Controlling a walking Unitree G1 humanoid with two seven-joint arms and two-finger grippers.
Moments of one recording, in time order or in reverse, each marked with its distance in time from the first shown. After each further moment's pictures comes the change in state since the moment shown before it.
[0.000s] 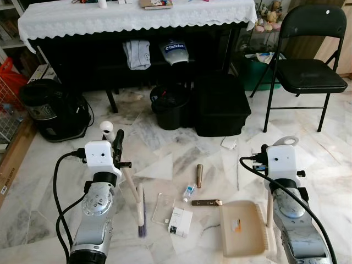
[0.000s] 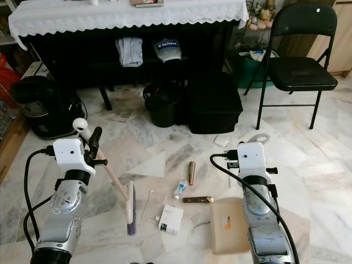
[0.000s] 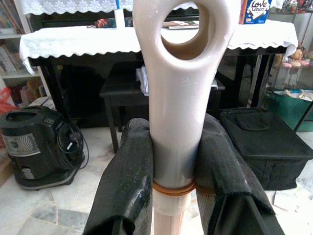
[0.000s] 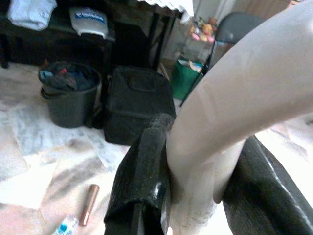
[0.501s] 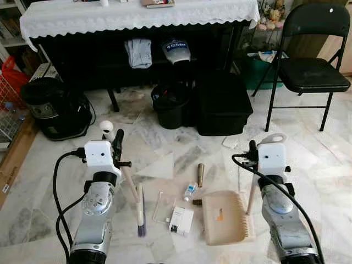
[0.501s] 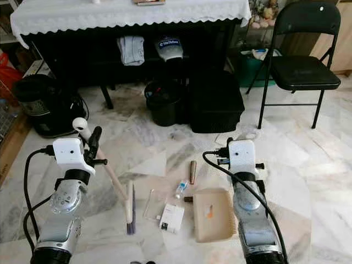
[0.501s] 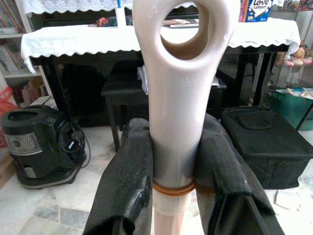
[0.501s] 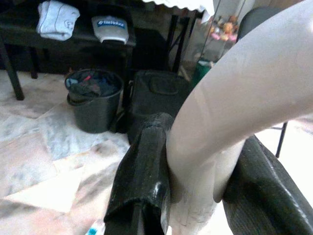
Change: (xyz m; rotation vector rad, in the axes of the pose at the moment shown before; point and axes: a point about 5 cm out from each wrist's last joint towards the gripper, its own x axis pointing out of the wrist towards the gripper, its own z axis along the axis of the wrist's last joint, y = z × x) left arm 0.001 0.000 0.001 0.000 -0.004 -0.001; right arm 0.006 0.023 -0.006 0.077 -0.016 0.063
